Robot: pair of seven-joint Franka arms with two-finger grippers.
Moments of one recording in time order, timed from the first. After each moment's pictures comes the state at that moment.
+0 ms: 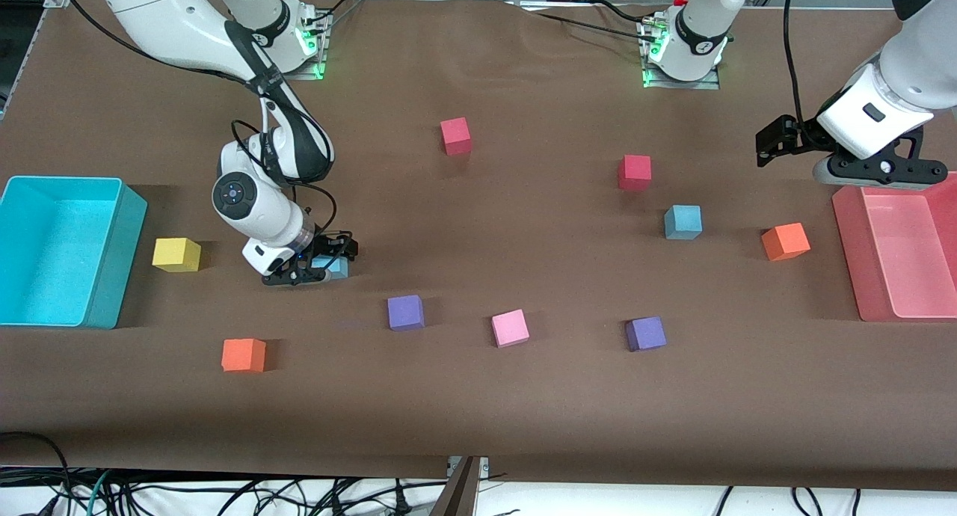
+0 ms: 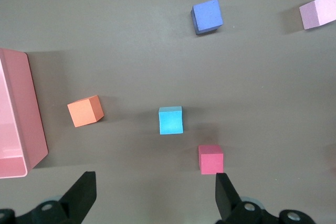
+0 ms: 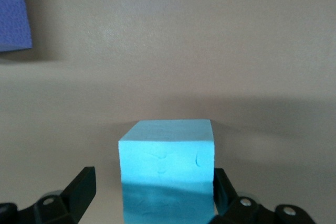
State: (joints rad) left arm -0.07 0.00 -0.05 -1.64 0.01 1.56 -0.06; right arm 0.15 0.51 0.17 -2.00 0.03 2.53 0.21
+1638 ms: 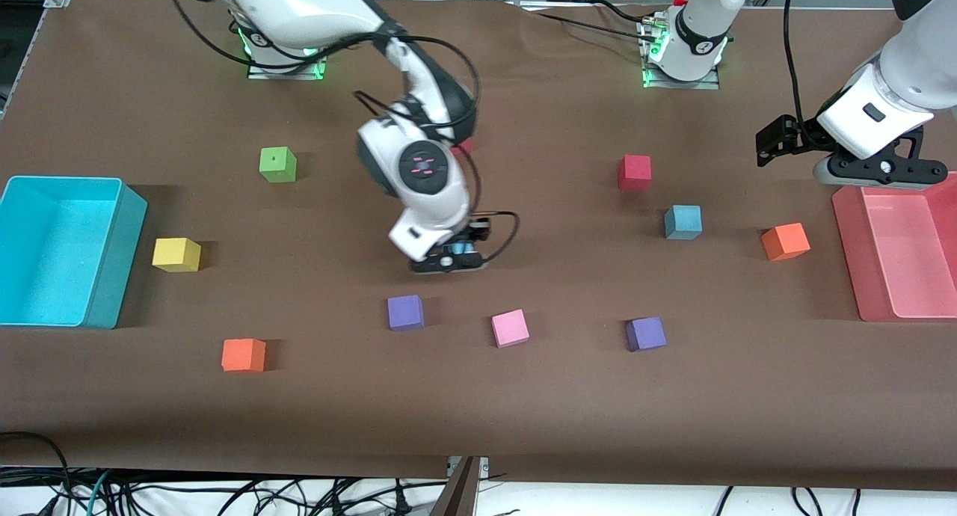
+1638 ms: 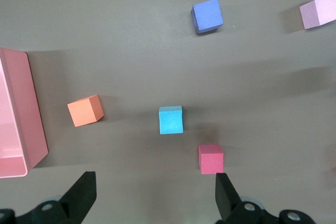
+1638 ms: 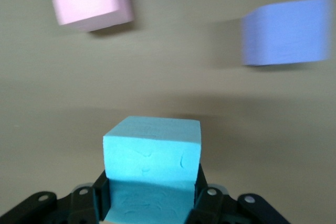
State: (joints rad) left arm -0.07 0.00 -0.05 -1.64 0.01 1.56 -0.06; right arm 0.68 0.83 0.08 -1.15 0.00 2.00 0.68
